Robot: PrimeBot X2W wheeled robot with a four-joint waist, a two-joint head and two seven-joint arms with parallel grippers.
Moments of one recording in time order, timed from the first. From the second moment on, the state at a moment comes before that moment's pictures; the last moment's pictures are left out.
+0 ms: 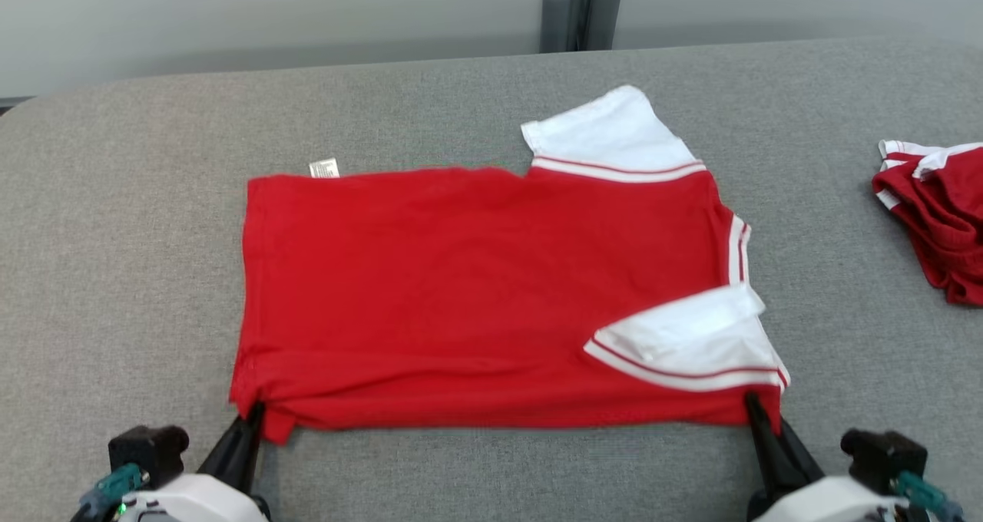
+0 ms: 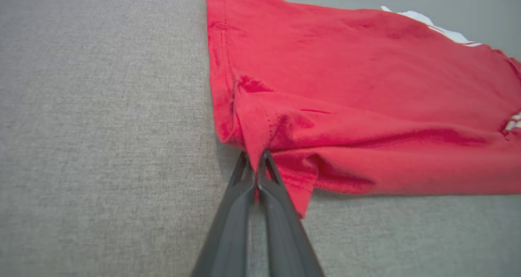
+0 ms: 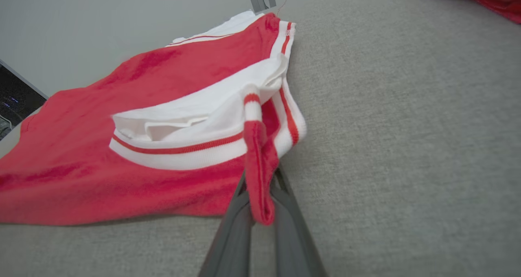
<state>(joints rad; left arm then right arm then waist) 0.00 0.25 -0.16 0.29 -0.50 -0.05 -0.02 -0.05 -0.07 0.14 0.41 0.42 0.13 -0.23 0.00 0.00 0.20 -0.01</state>
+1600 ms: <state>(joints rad) -0.08 0.20 -0.14 0.10 -0.43 0.10 -0.17 -0.03 -0.05 0.01 -0.06 0.22 0.13 -0.09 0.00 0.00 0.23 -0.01</state>
